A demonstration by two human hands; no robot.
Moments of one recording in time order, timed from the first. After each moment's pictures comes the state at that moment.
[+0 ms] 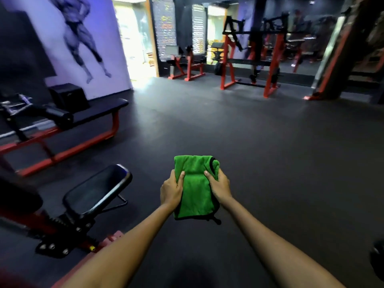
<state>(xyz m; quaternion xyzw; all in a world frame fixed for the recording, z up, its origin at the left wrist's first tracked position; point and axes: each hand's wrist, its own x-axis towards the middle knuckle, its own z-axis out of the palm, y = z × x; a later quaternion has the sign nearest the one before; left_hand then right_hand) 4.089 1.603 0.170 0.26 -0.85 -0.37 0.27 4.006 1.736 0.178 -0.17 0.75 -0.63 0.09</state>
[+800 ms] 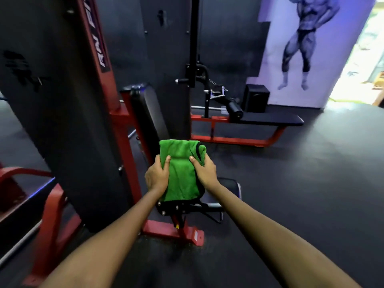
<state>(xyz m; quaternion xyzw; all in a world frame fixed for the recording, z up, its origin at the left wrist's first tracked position) 4.214 1.344 0.218 0.68 -0.56 -0.07 0.47 4.063 1.334 0.234 -0.58 0.53 -0.49 0.38</state>
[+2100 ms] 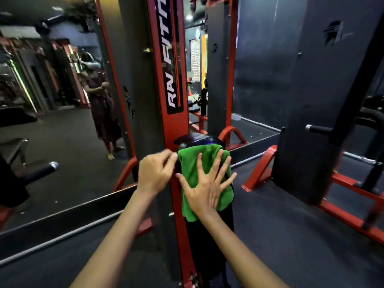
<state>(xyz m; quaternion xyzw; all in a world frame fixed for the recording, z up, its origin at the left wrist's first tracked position) 4.306 1.130 0.356 0.76 -0.43 0.26 0.42 4.230 1.023 0.279 -0.80 0.30 -0.50 0.12</state>
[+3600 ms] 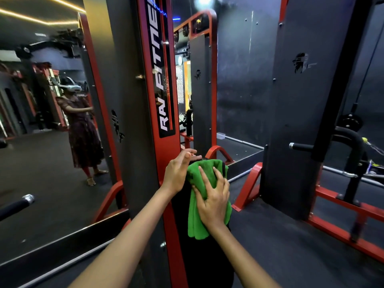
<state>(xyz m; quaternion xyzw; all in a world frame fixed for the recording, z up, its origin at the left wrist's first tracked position) 4.329 1.042 0.377 0.64 -0.51 0.03 0.57 4.236 0.982 0.293 -0.78 0.24 -0.56 0.17</state>
